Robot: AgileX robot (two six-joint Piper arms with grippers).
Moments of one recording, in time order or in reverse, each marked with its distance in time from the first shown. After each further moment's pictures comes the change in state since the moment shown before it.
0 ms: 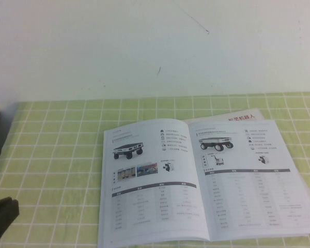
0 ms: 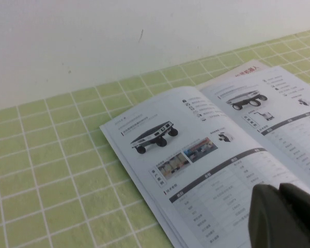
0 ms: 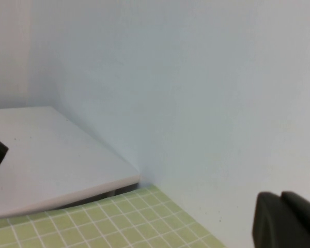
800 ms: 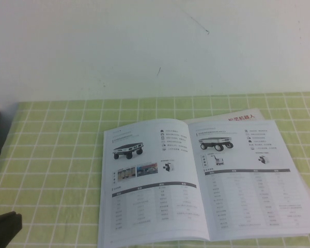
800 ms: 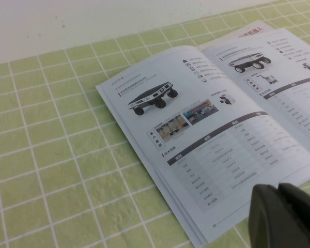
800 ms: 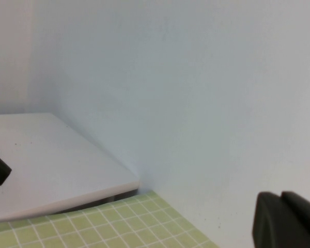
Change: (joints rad) right arm 0.000 -0.069 0.035 0.009 -0.002 0.000; left arm 0.000 0.000 0.022 -0.017 0.071 -0.012
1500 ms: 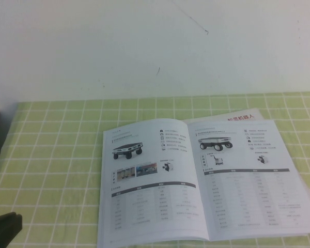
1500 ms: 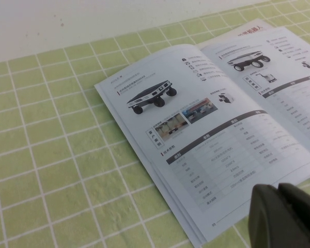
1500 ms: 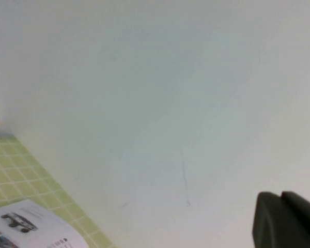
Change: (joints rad) right arm 0.000 -0.325 0.067 -0.462 -0.231 0.135; left arm 0.000 0.000 0.000 0.000 0.002 0.000
